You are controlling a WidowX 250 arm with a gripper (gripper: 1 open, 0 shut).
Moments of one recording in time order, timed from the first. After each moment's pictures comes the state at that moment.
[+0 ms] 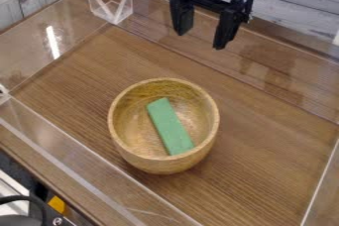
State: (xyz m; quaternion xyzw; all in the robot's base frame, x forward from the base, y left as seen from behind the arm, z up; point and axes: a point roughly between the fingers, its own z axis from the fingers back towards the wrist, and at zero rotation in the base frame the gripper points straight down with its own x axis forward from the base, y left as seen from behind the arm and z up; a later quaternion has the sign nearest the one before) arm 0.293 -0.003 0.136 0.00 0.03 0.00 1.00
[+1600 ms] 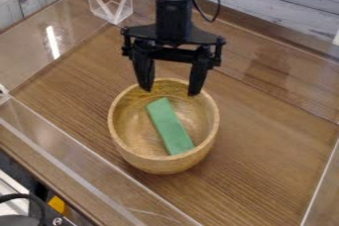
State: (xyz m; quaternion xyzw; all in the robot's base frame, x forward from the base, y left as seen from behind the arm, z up) arm 0.236 0.003 0.102 -0.01 0.04 0.23 0.97
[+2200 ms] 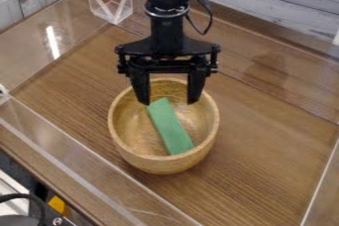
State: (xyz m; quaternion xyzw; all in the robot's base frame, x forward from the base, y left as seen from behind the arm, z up) arm 0.230 0.003 0.092 -0.01 0.02 0.31 0.95
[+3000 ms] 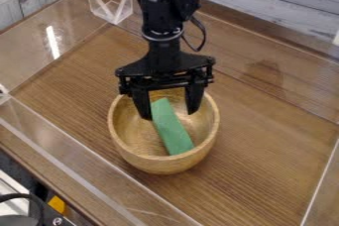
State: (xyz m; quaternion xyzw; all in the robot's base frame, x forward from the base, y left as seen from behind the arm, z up) arm 0.231 0.004 0.070 -0.03 0.00 0.37 0.93
